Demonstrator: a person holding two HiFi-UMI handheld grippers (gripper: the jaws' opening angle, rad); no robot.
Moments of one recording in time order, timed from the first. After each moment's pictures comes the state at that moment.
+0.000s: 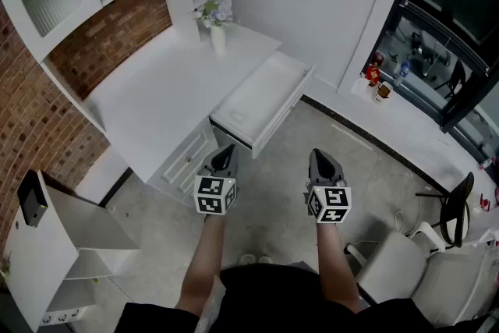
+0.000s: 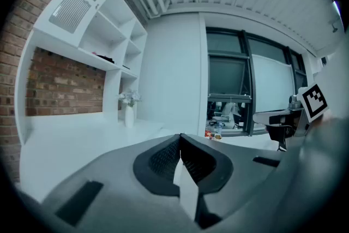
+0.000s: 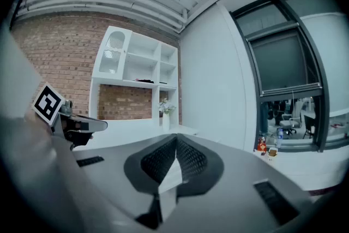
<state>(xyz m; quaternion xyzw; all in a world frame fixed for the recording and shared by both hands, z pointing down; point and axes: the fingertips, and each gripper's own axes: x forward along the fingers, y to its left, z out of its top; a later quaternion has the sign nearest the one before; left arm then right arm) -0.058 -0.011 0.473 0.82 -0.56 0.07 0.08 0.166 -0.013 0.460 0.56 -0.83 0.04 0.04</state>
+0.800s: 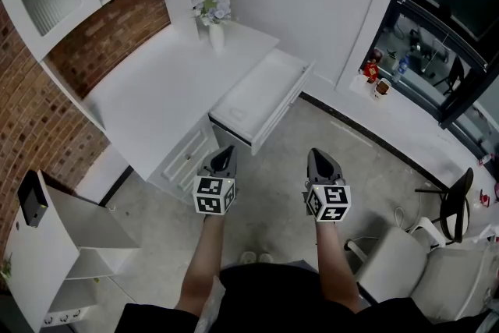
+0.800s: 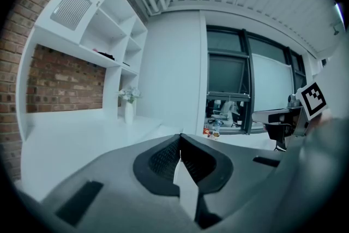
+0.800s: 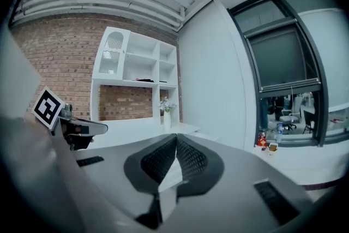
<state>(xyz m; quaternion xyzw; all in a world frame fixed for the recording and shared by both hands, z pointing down) -0.058 0.003 0.482 0.82 -0.56 0.08 0.09 0.165 0.001 0.465 0.56 -0.83 0.06 0.05</state>
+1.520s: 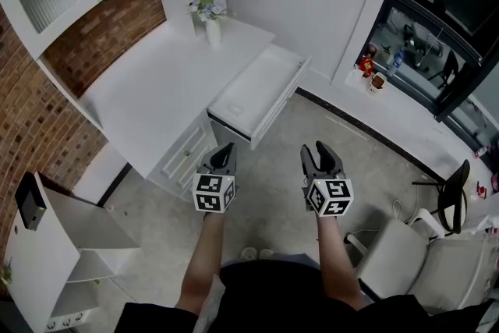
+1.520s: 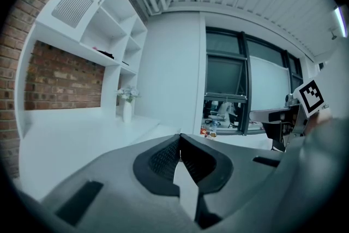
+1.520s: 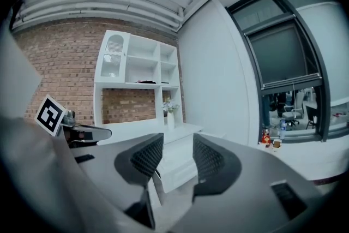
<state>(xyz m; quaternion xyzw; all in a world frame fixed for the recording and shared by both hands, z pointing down) -0.062 0.013 0.484 0.83 -0.54 0.07 0.10 0.152 0.012 0.461 0.55 -0.83 0.08 0.03</state>
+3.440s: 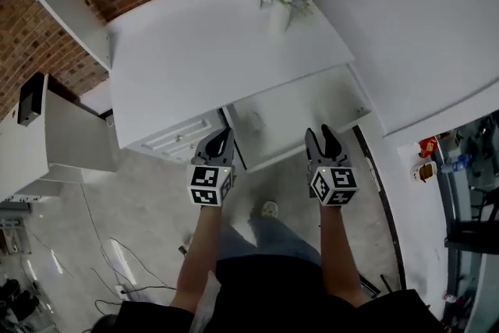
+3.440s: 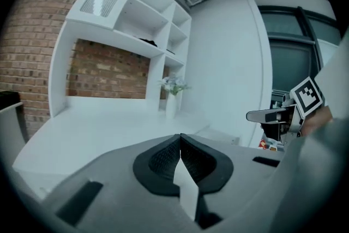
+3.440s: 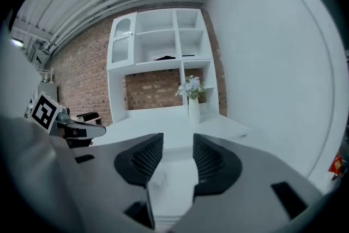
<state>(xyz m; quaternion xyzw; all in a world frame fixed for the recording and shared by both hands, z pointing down) -0.104 -0.194 0.534 0.62 -0.76 0.06 0.16 0.071 -0.329 0.514 0.28 -0.95 0.09 0.11</state>
